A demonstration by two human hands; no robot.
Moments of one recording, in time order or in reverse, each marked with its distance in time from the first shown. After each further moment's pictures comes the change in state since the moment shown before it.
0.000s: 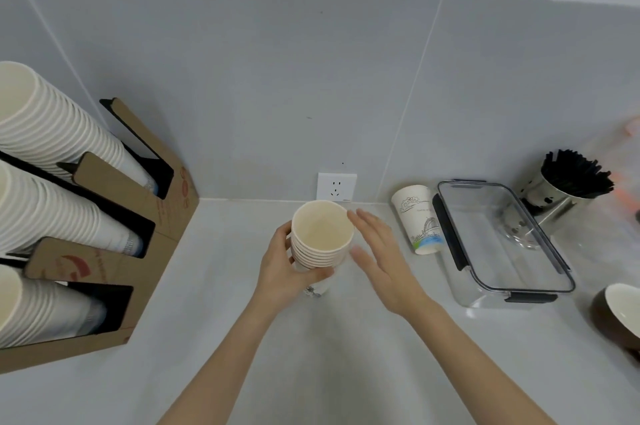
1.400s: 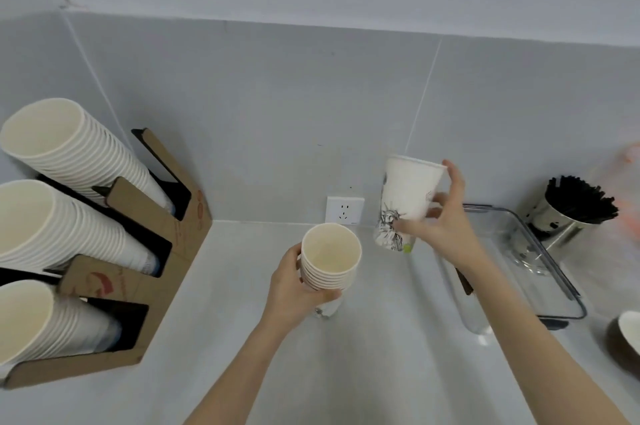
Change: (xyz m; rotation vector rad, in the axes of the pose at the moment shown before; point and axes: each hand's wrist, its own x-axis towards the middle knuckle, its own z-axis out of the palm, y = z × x) left_hand -0.001 0.007 -0.003 0.078 0.011 -0.006; right_hand 0.044 -0.017 -0.086 0.274 0.305 0.183
